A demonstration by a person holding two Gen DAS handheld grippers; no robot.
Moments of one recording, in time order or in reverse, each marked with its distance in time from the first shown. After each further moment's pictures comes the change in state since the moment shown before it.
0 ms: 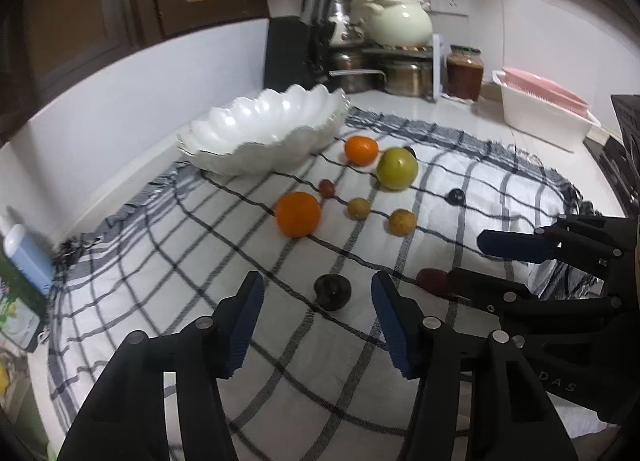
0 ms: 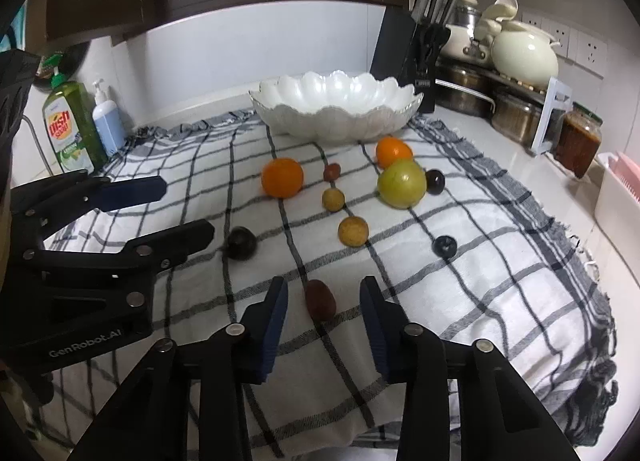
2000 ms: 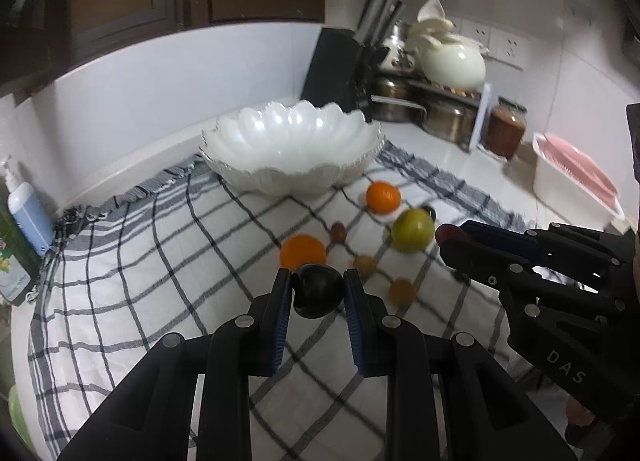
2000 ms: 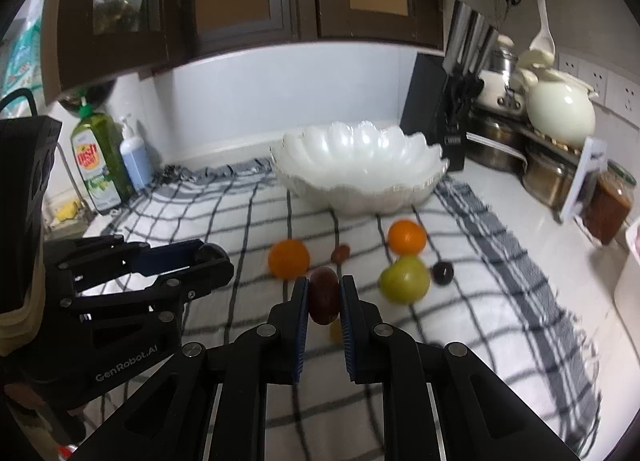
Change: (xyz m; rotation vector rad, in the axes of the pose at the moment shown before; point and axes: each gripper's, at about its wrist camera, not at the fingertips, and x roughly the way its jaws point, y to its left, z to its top) left arm 0.001 0.007 0.046 -0.261 -0.032 0.069; right arm -0.010 -0.030 0.071 -0.091 -0.126 0.150
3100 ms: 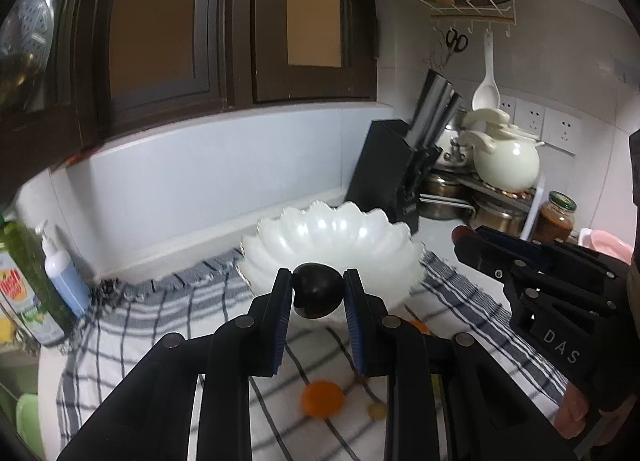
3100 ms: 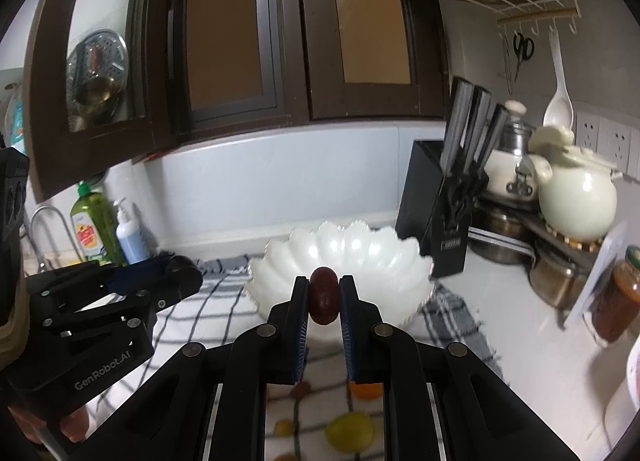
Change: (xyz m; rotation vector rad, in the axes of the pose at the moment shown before) left arm 0.000 -0.001 0.112 -0.080 -0.203 0.180; right arm 0.019 -0.062 0.108 -0.014 -0.201 0.071
